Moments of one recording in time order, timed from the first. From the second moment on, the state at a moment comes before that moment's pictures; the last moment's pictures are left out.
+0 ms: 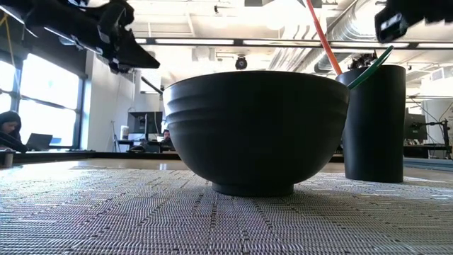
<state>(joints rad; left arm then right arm) 0.10 0.76 0.45 0.03 -0.25 -0.14 0.22 0.28 0.41 -0.24 -0.02 0.02</state>
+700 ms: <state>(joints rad) 0.10 0.33 0.23 -0.06 -0.27 -0.16 0.03 0.22 0.04 0.34 -0.20 0.04</state>
